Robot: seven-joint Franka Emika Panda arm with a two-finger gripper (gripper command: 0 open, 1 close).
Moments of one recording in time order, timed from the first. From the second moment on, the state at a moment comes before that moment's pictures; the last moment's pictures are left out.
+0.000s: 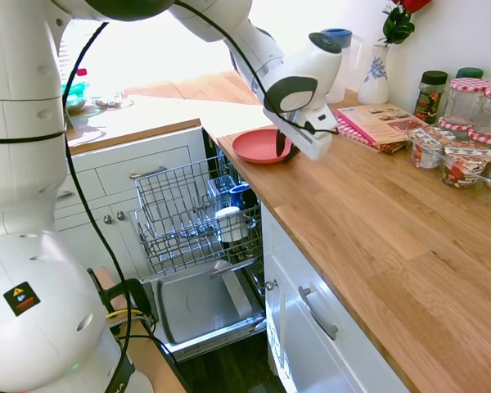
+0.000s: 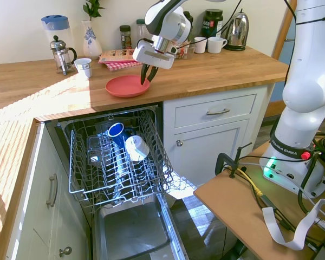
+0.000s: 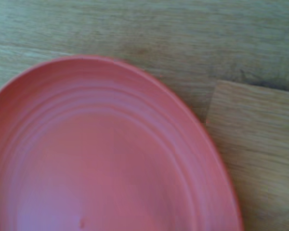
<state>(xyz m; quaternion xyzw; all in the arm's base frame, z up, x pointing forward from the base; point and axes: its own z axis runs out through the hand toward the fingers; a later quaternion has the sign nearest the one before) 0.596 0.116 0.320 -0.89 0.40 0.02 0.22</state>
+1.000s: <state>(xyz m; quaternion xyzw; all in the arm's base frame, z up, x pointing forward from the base) 0.510 0.236 0.478 -0.93 0.32 -0.11 0.12</state>
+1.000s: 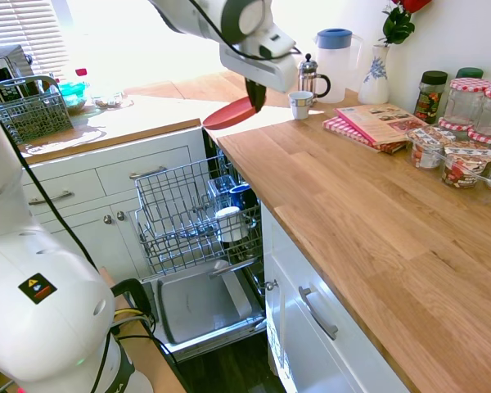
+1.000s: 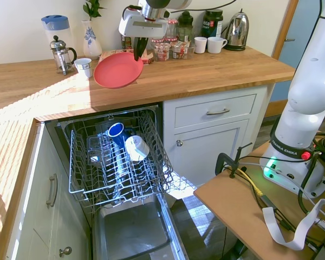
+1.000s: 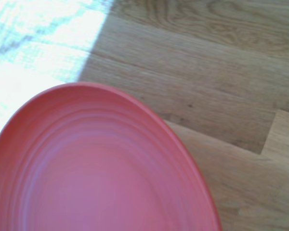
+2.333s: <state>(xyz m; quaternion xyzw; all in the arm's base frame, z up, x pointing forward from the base) 0.282 0.552 0.219 -0.81 -0.03 -0.54 -0.25</state>
